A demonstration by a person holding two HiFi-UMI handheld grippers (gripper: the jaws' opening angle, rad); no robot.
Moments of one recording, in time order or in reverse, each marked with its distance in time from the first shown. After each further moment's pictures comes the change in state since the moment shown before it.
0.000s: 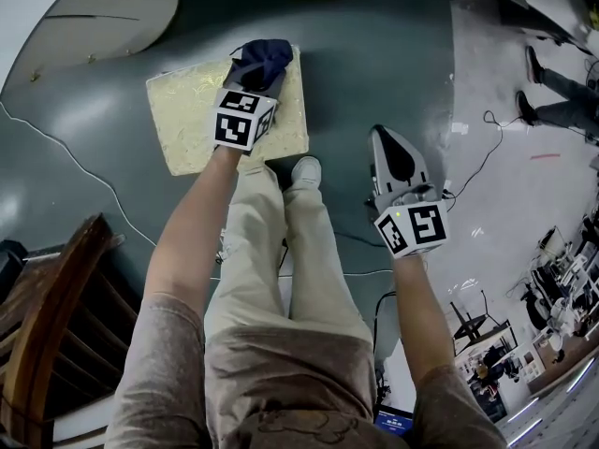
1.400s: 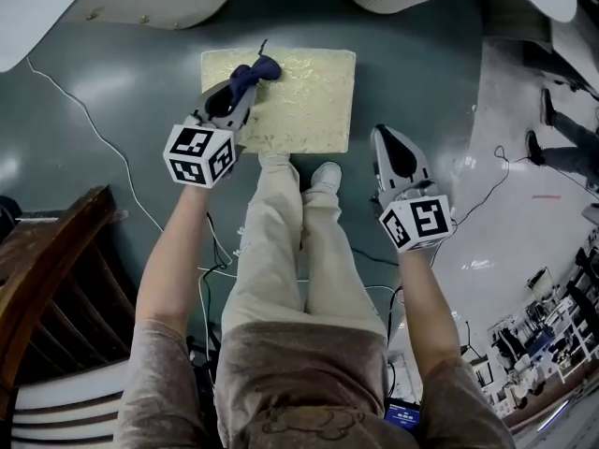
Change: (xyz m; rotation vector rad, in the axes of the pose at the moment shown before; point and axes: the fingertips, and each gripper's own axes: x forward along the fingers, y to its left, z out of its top) left arm -0.178 0.083 -0.016 -0.126 -0.234 0.135; right arm 0.045 0.082 -0.004 -0.082 0.030 0.158
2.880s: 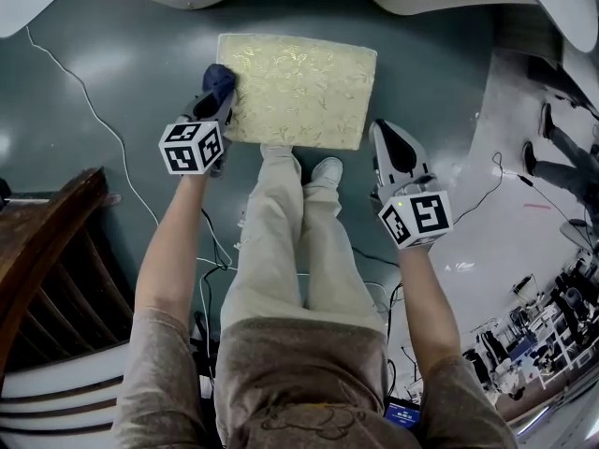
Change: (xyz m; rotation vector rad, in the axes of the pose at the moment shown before) left arm -0.036 0.084 -0.099 -0.222 0.126 0.174; right arm 0.028 0.035 -0.002 -0.037 0.041 0.061
